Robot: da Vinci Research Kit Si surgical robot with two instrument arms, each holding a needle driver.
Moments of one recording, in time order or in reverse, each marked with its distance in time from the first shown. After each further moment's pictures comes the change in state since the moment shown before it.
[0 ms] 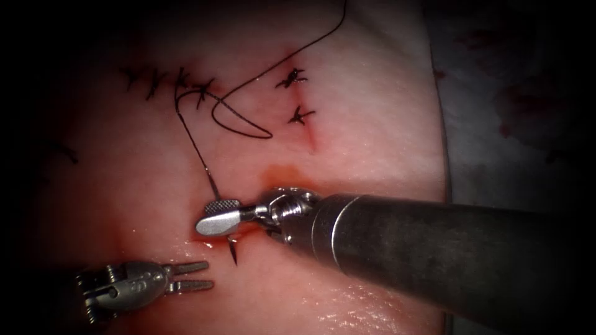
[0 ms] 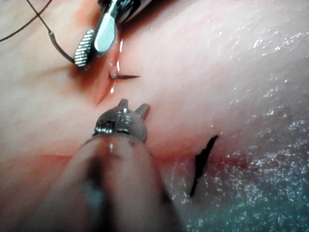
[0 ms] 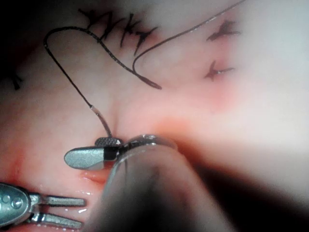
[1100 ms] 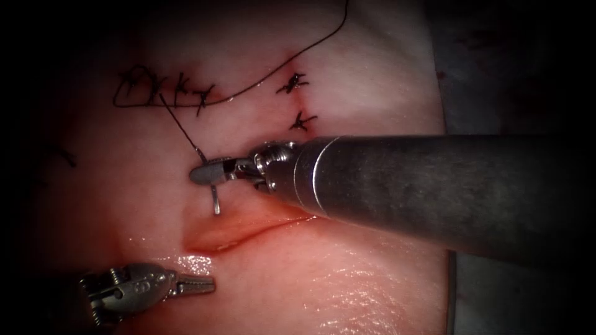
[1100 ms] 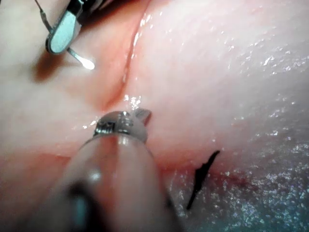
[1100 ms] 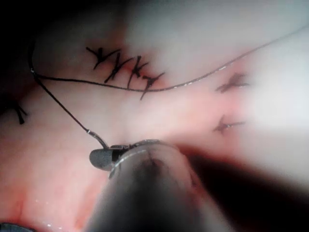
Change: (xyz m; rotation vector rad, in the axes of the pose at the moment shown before) right arm -0.003 -0.004 0.004 -0.101 -0.206 0.313; left arm -0.001 0.000 0.001 -0.040 -0.095 -0.118
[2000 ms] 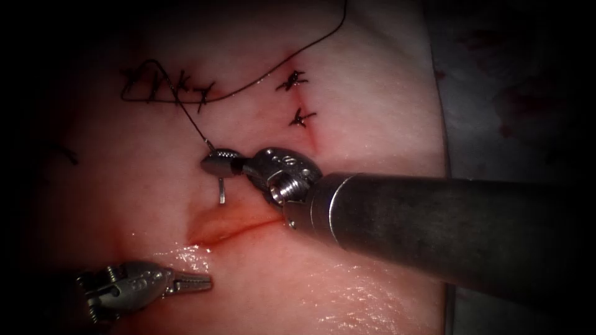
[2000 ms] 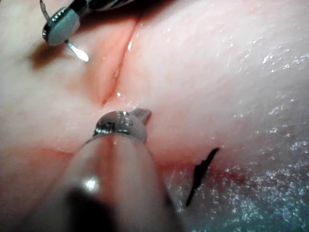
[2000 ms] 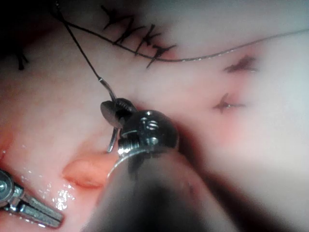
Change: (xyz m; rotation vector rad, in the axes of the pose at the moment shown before) right arm 0.006 0.002 -0.003 -0.392 0.294 -0.547; left arm -0.001 0.000 0.000 0.008 -0.001 -0.010
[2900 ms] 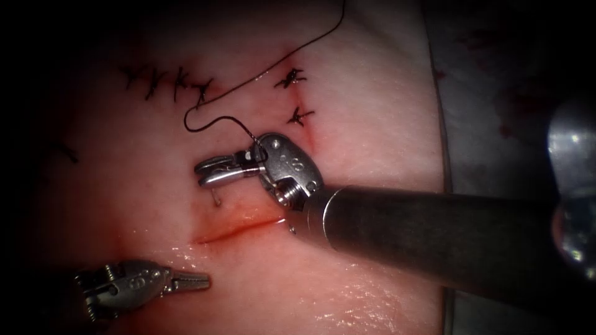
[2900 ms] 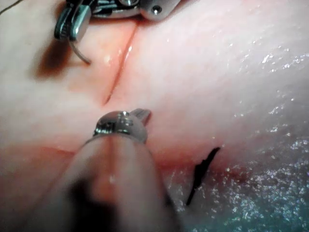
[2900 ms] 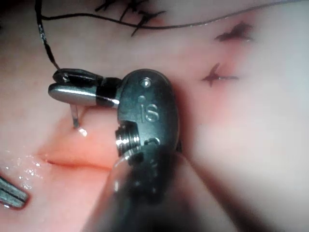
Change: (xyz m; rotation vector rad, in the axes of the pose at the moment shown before) right arm 0.002 0.005 0.002 0.836 0.328 -0.578; left arm 0.000 0.000 0.000 -0.006 0.001 0.003
